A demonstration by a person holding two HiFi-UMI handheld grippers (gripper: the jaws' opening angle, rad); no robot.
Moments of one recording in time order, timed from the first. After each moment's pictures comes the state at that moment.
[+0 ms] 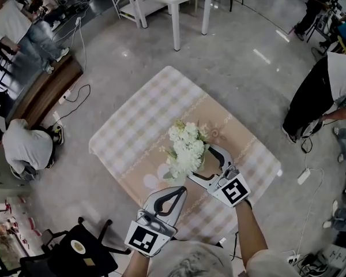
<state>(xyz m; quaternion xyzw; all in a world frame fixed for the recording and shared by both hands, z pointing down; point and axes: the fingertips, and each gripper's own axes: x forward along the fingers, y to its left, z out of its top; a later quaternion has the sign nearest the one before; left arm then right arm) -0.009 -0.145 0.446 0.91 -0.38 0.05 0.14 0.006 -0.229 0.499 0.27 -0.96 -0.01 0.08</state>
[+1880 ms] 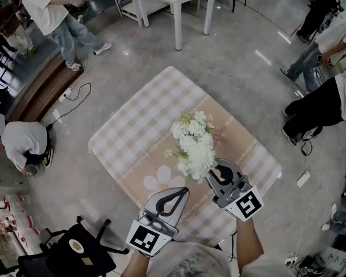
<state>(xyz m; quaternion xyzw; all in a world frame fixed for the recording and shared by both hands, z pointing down) -0.005 -0.151 0.454 0.92 -0.37 0.04 0.15 0.030 -0.217 0.439 0.30 -0.95 -0.03 -0.04</state>
